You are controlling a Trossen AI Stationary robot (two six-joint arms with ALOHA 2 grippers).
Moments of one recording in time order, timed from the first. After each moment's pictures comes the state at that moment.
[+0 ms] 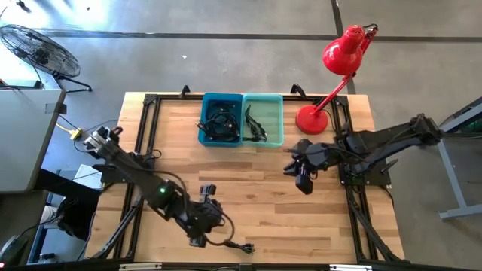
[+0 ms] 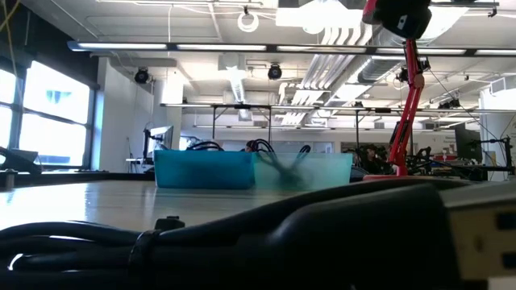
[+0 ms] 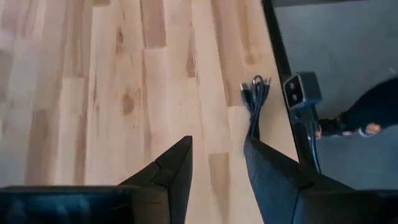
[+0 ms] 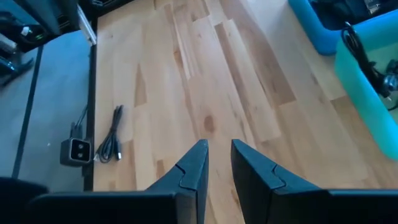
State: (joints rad) left arm -0.65 1.62 1.51 -0.79 -0.31 -0.44; right arm 0.26 1.12 1.03 -0.64 0.11 0.57
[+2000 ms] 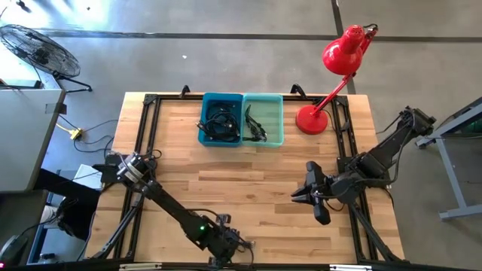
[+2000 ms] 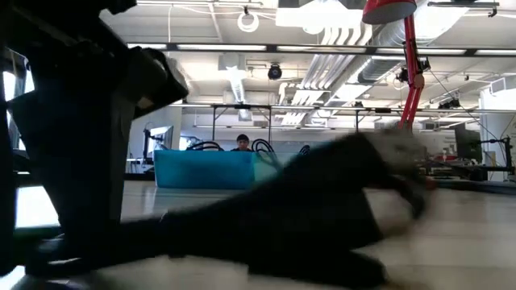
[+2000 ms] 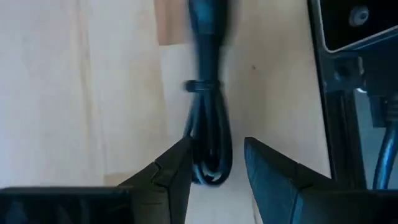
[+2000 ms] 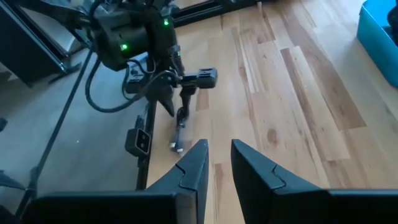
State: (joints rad) left arm -0.68 2.10 1.51 -0.49 -0.14 -0.55; right arm 0.67 1.12 1.03 -0.52 0.39 0.66
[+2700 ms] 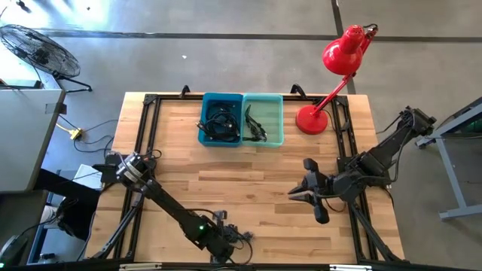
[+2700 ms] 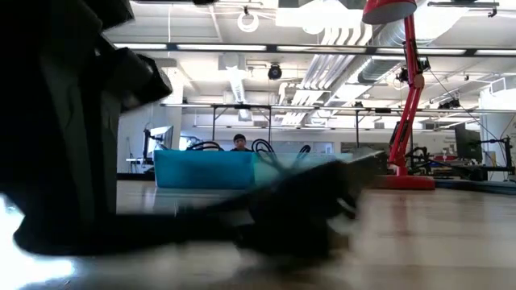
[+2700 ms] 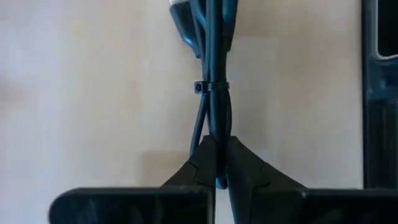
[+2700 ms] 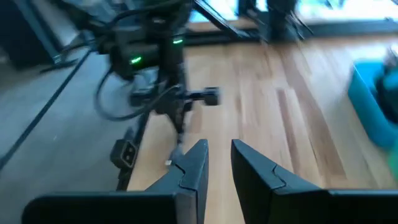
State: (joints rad) left arm -0.67 2.09 1.51 -0.54 -0.22 -0.66; right arm 0.67 1.12 1.03 -0.43 0.43 0.44
